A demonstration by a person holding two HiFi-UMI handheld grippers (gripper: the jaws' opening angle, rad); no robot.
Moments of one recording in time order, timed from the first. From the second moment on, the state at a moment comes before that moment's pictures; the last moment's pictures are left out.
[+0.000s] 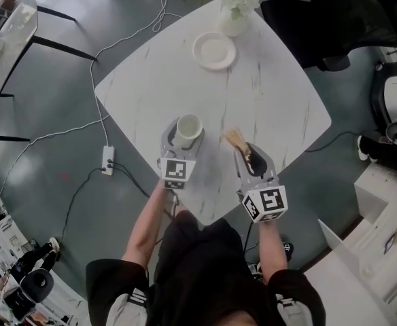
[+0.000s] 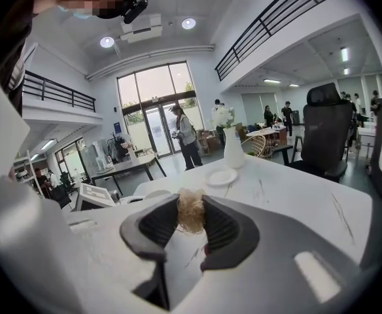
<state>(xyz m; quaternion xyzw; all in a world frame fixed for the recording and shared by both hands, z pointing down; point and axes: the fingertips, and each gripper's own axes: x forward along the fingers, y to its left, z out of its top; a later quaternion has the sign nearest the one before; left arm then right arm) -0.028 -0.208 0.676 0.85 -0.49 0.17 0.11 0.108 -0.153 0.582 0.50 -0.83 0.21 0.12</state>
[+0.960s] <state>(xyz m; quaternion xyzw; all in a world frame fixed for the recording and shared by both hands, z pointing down) -0.032 -0.204 0.698 0.83 -0.50 0.19 0.13 0.107 -0.147 0.591 0.48 -0.84 0.23 0.13</state>
